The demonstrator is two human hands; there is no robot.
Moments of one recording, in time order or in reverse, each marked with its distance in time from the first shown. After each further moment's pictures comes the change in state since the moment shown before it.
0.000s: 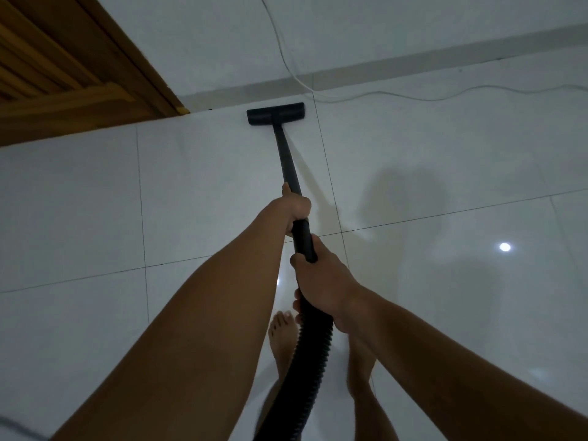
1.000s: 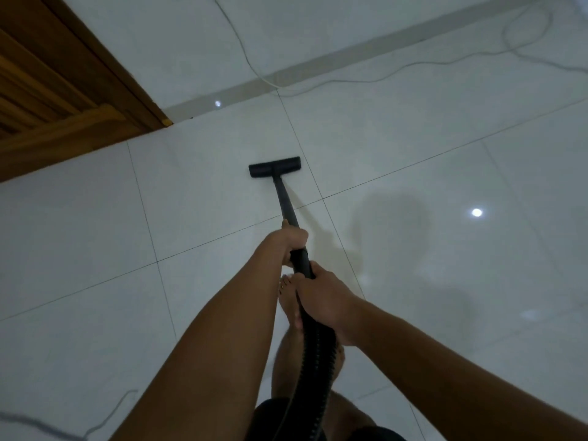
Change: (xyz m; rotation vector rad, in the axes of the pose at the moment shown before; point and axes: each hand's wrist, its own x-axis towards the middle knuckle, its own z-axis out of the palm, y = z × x) left_hand -0.172 -0.163 0.036 0.142 -0.093 -0.050; right_hand -0.190 0.119 0.073 0.152 0.016 0.110
